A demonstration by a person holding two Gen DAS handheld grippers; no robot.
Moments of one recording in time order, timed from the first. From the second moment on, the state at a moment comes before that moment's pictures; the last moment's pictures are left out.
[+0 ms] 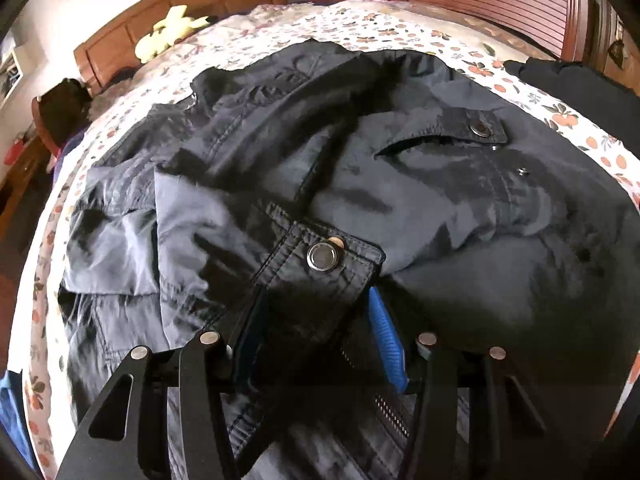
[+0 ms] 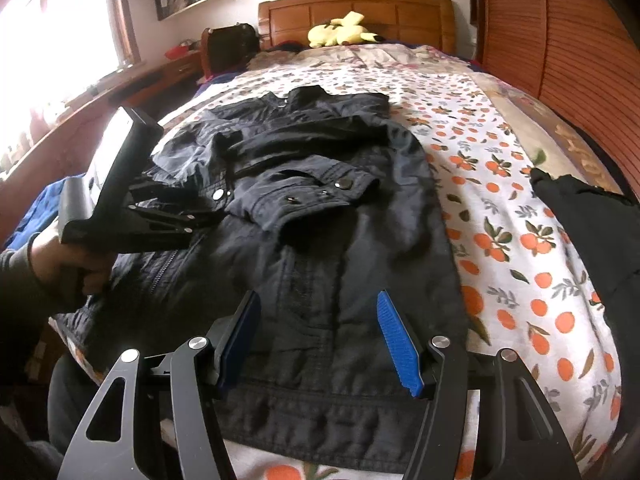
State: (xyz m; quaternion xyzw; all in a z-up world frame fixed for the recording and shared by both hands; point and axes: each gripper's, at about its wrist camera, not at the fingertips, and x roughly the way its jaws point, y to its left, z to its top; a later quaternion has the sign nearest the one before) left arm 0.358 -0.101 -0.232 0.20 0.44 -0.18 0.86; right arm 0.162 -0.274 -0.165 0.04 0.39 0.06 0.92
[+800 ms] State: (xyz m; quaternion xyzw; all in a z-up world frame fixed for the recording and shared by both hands) left arm 0.343 0.043 -0.122 0.10 0.34 -0.09 0.93; right arm 0.198 -0.244 -0.166 0.01 0.40 0.08 0.91
